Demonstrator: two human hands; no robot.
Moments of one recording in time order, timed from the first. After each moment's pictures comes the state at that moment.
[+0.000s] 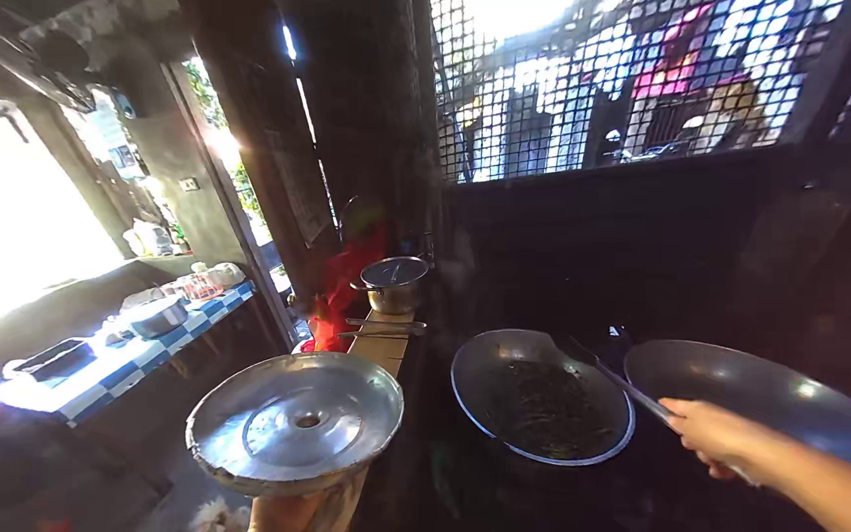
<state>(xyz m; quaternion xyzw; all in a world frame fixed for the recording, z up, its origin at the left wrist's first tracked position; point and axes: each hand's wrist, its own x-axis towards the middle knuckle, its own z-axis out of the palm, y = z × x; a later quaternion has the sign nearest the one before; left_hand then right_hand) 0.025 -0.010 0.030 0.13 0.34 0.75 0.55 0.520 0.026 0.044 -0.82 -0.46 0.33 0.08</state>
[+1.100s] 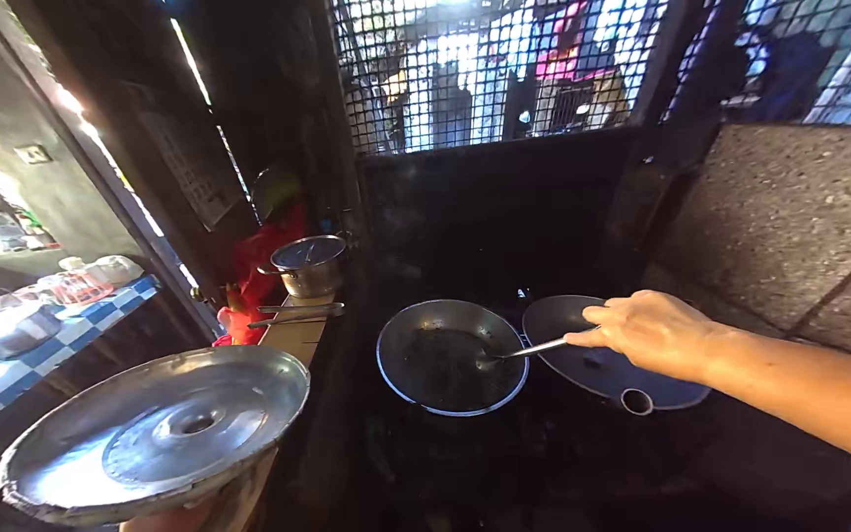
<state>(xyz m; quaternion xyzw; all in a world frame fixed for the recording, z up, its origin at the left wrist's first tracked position) 0.006 -0.005 0.003 0.25 0.37 0.74 0.50 0.567 -0.022 0.130 -0.57 -0.78 -0.18 -0.18</state>
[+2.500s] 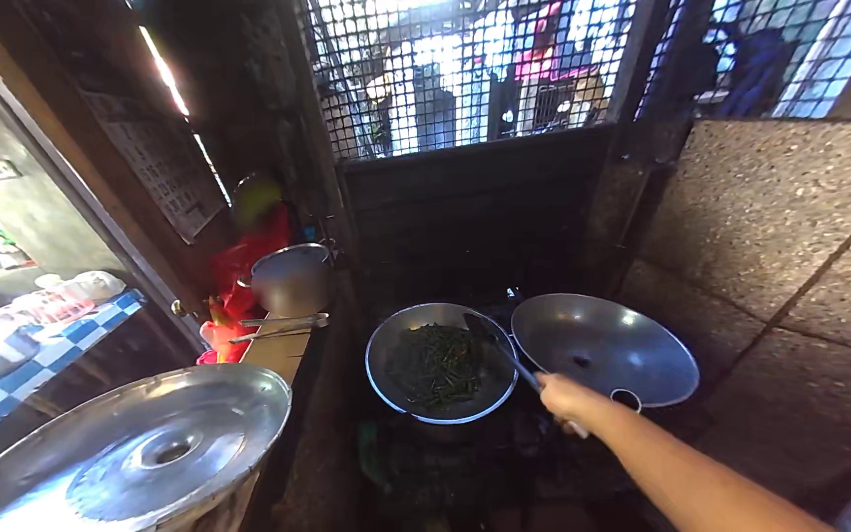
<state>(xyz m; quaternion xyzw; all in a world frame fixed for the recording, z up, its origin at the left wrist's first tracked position) -0.001 -0.004 -0.001 0.23 0.28 0.75 0.55 0.523 0.014 0.005 -0.82 -0.43 0.37 0.07</state>
